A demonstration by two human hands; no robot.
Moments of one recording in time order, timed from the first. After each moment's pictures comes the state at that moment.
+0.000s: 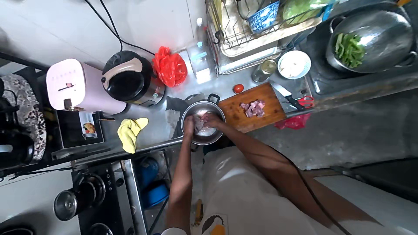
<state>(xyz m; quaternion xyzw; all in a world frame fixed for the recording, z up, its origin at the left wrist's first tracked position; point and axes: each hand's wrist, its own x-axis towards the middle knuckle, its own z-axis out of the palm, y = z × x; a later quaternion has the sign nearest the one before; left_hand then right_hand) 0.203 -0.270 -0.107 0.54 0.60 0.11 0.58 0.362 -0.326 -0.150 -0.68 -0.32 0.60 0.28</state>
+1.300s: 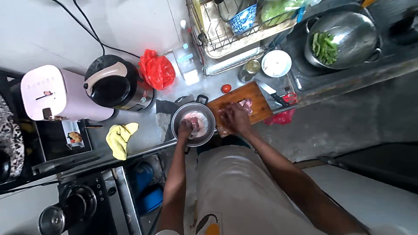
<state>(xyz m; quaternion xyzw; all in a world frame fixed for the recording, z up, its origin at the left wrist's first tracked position) 0.211 -0.271 -0.129 0.64 0.57 -0.06 0.51 0.457 -0.431 -0.071 -0.83 -0.43 0.20 0.28</state>
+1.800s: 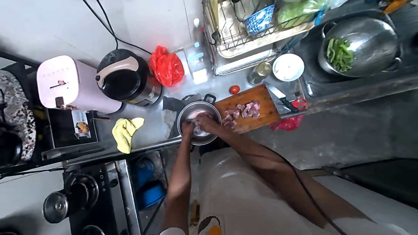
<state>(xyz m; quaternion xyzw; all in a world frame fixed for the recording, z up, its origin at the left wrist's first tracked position) 0.212 -0.271 -0.132 0.52 0.64 0.03 0.57 0.351 -0.325 -0.132 -0.70 -0.59 0.39 0.10</state>
